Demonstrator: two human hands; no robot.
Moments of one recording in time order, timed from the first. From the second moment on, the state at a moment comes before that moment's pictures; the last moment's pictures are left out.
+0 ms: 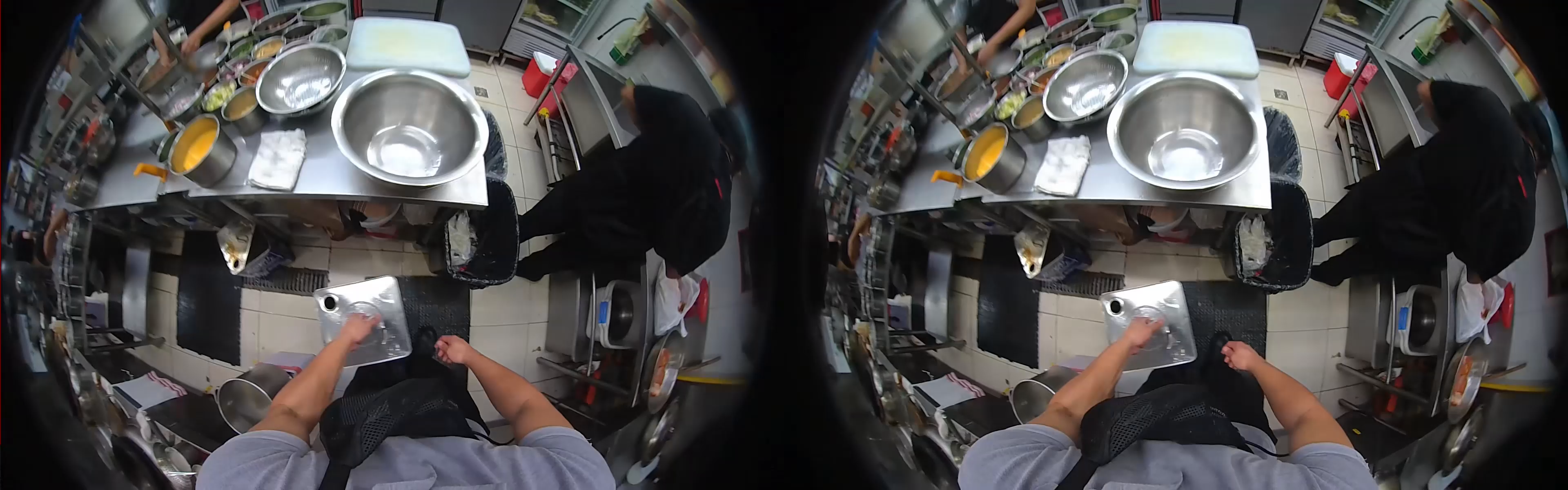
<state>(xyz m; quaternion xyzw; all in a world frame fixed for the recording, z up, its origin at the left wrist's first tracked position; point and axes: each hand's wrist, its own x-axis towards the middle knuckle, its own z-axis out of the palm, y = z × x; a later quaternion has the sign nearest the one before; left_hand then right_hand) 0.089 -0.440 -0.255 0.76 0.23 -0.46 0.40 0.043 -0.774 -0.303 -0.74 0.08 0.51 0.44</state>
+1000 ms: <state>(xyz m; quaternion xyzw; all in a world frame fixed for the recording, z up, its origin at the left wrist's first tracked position) 0.212 -0.665 0.213 0.70 -0.13 -0.32 0.62 0.015 -0.945 -0.106 -0.54 0.41 0.02 0.74</state>
